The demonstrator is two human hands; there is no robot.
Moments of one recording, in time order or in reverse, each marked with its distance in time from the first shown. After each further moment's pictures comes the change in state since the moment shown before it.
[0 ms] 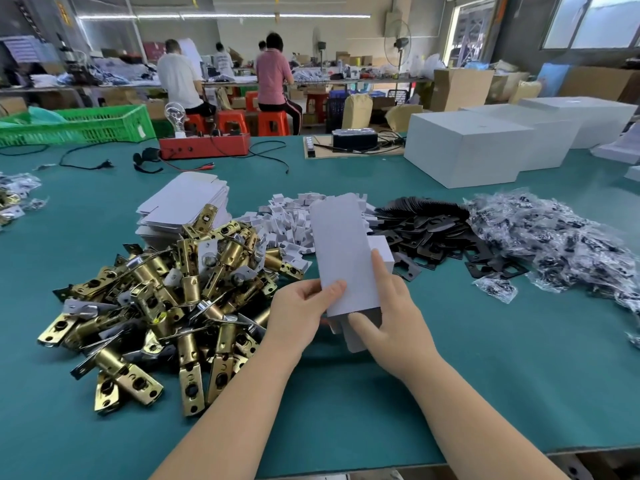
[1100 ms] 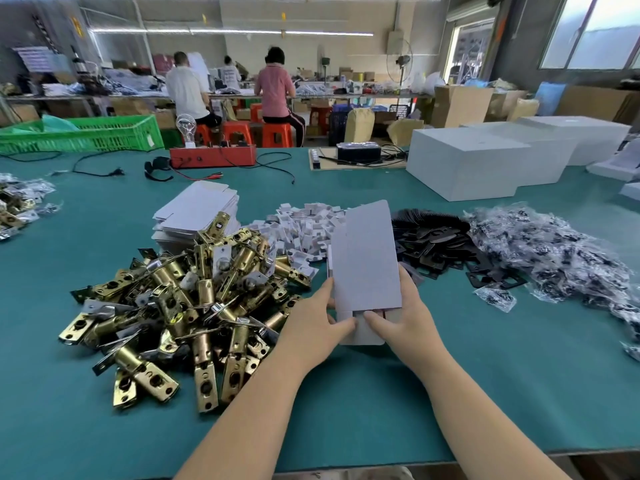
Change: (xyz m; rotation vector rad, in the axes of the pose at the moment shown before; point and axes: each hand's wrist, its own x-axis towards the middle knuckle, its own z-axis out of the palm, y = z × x) left_hand 0.008 -0.019 -0.008 0.686 -0.151 0.222; right_hand 0.008 0.010 -0.004 0.355 0.080 0.110
